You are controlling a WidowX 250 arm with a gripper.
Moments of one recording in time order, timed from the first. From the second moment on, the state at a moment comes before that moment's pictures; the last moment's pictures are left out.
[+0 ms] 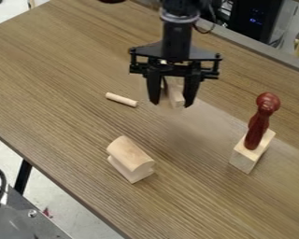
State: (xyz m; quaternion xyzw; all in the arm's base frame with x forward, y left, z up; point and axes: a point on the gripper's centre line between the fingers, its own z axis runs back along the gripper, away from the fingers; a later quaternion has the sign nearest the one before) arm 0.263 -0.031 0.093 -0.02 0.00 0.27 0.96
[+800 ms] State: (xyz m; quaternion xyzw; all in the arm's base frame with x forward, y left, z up) arm 0.225 -0.089 0.067 -0.04 0.01 0.25 0.97
